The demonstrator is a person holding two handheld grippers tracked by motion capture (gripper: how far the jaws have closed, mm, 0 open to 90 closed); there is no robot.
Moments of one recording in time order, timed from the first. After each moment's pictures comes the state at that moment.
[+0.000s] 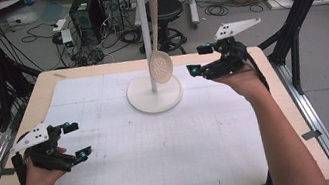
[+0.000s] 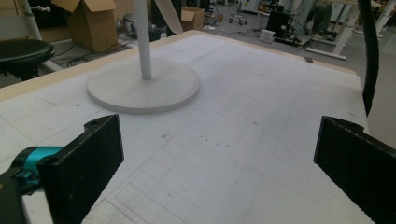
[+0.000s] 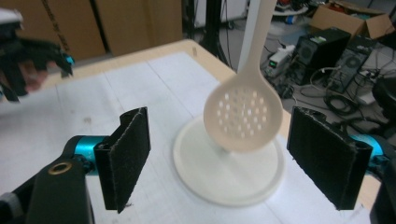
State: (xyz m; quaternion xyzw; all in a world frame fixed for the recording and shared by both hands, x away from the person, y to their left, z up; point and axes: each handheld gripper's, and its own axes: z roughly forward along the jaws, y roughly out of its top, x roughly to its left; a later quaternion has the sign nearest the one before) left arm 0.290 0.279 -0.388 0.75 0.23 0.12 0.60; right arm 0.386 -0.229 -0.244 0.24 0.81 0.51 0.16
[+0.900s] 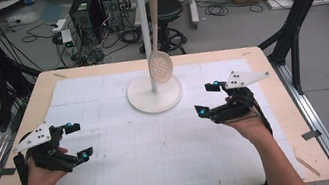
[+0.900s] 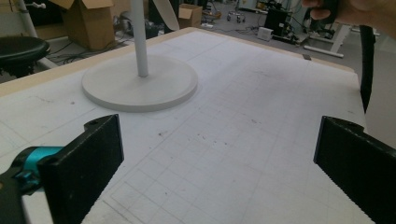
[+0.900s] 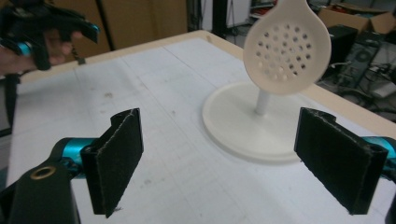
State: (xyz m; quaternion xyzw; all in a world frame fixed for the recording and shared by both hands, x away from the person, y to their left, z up) left arm 0.291 0.276 -0.391 0.76 0.23 0.12 0.60; right arm 0.321 -0.243 -0.330 0.25 0.79 0.54 0.16
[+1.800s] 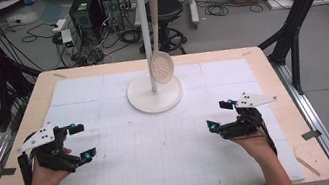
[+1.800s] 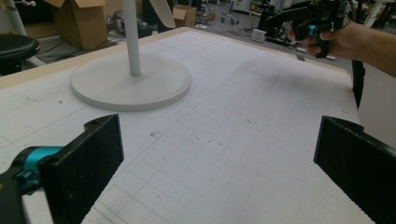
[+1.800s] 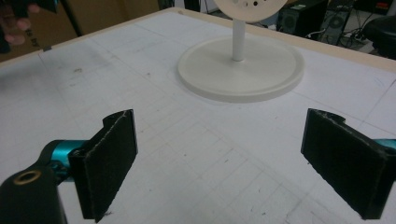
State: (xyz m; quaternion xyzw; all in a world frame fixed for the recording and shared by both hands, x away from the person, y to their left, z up) left arm 0.294 0.270 -0.398 0.76 0.23 0.11 0.60; right arm 0.305 -0.273 -0.393 0.33 0.77 0.53 0.16
